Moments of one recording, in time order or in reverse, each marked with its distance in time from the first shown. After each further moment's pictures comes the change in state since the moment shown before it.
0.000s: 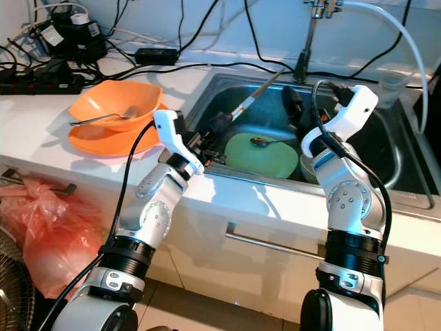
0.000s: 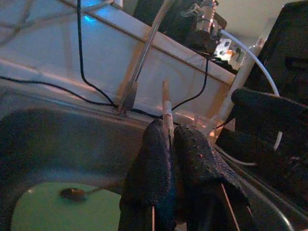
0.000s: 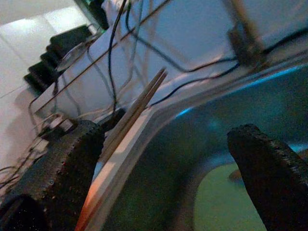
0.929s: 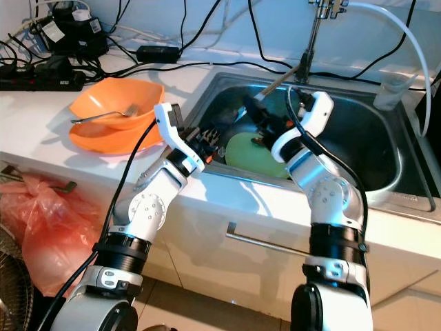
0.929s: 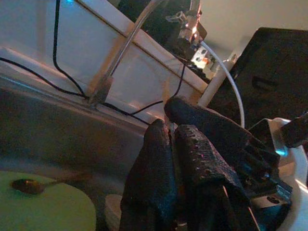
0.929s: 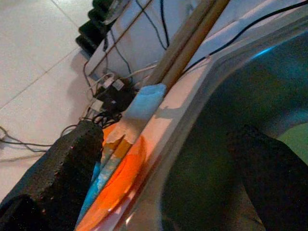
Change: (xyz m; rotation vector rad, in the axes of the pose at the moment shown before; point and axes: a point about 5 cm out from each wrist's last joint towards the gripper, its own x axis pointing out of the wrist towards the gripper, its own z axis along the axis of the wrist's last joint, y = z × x) left arm 0.003 -0.009 0.011 -0.175 0.028 -0.082; right arm 0.017 0.022 -0.033 0.142 0.171 0.209
